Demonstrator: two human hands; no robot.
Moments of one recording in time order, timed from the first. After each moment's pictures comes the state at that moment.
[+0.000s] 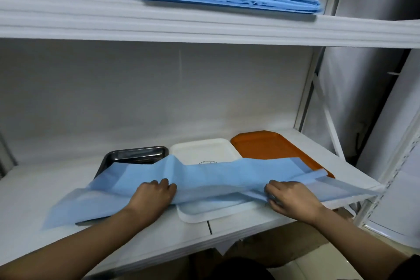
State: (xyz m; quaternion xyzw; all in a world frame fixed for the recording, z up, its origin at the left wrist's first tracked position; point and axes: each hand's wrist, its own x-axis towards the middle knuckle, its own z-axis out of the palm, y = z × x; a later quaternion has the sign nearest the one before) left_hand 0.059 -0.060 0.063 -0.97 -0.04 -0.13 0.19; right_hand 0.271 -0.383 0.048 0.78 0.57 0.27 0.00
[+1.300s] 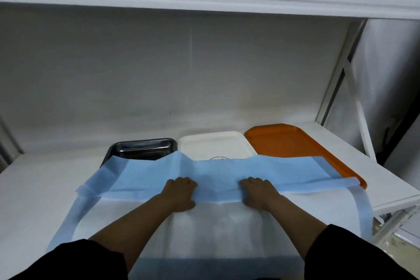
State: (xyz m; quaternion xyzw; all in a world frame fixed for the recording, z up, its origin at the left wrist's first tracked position) left_hand 0.152 -0.036 0.012 -0.98 -0.13 0.14 0.01; right_hand 0.307 -0.239 -0.008 0.91 0.40 -0.08 0.07
